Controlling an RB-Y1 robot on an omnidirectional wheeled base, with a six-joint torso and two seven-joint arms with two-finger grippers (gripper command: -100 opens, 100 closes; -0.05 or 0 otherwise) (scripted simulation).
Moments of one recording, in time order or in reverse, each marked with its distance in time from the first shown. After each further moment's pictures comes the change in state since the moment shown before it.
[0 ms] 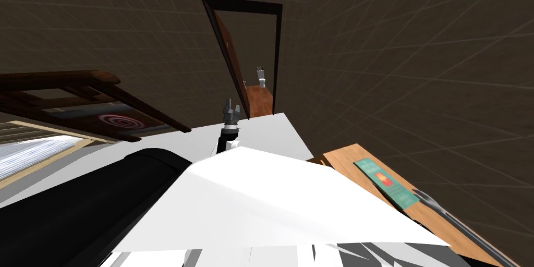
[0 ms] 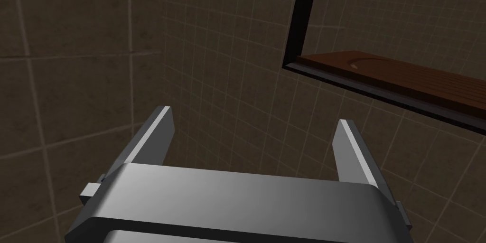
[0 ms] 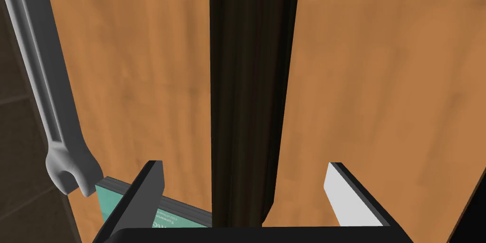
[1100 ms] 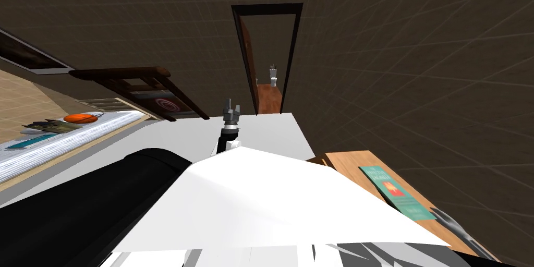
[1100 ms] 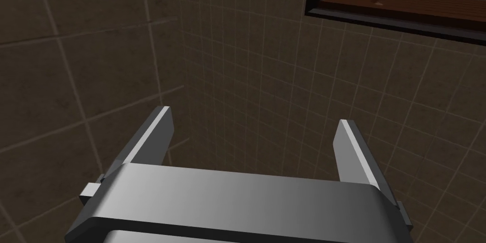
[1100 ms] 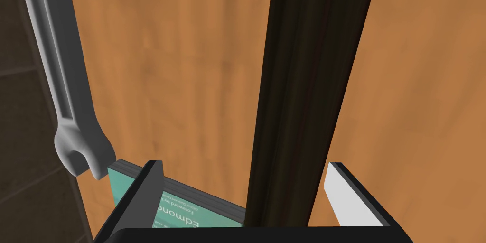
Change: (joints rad) left arm 0.000 0.000 0.000 0.000 0.000 0.000 0.000; right arm 0.148 -0.102 0.102 -0.335 -0.197 0.256 -0.131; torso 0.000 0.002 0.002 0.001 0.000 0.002
